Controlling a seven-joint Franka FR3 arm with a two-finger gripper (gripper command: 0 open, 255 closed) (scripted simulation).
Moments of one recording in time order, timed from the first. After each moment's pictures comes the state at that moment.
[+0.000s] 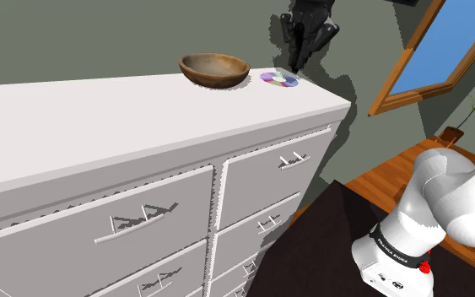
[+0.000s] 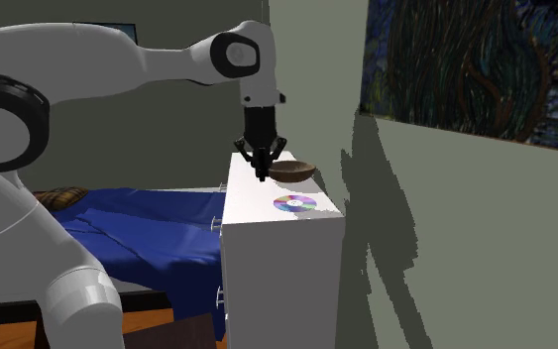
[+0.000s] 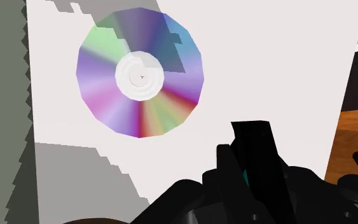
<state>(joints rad) 0.42 -0.38 -0.06 -1.86 -0.07 1.47 -1.13</state>
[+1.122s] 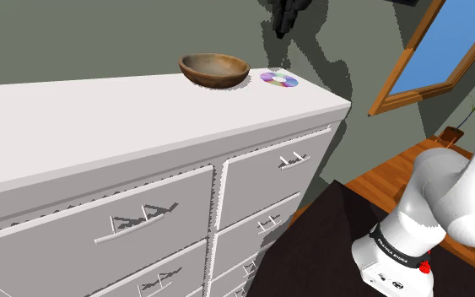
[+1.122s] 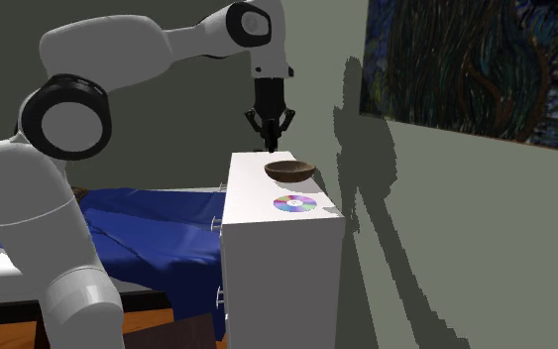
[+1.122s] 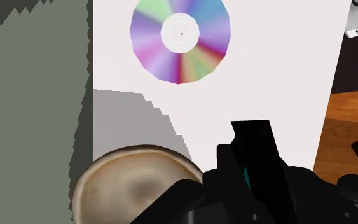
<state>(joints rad) 0.44 -0.15 -0.04 -1.44 -0.06 1.28 -1.11</state>
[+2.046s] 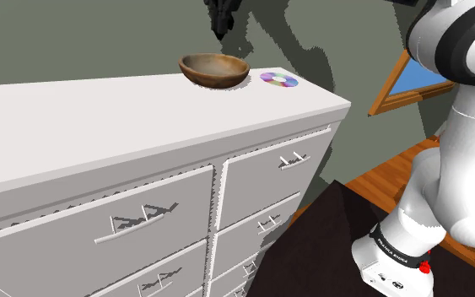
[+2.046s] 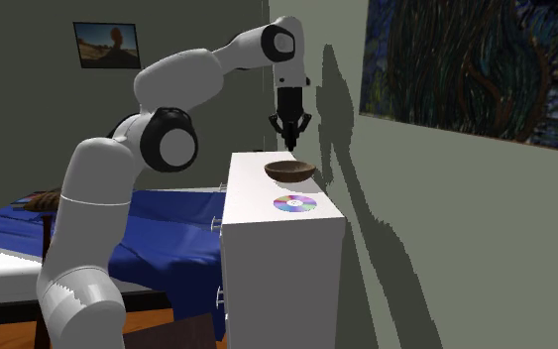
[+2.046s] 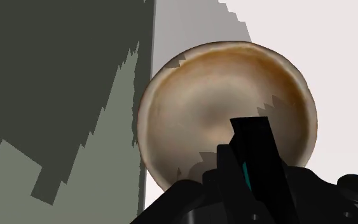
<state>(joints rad) 0.48 0.32 -0.01 -0.88 -0.05 1.19 -1.04</state>
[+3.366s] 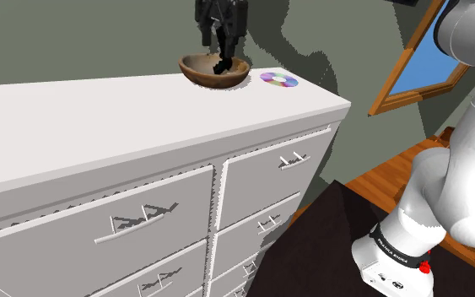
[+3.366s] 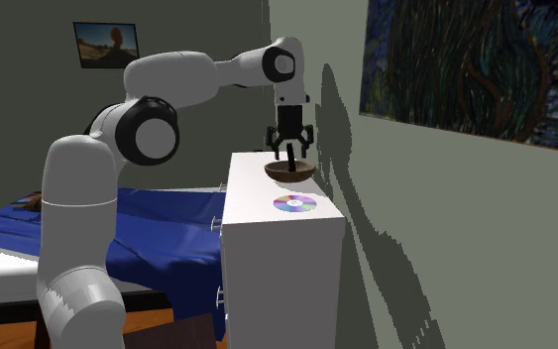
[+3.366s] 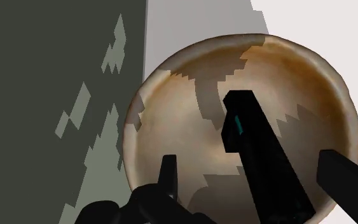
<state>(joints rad) 0.48 0.19 -0.01 -1.21 -0.05 1.39 -1.03</state>
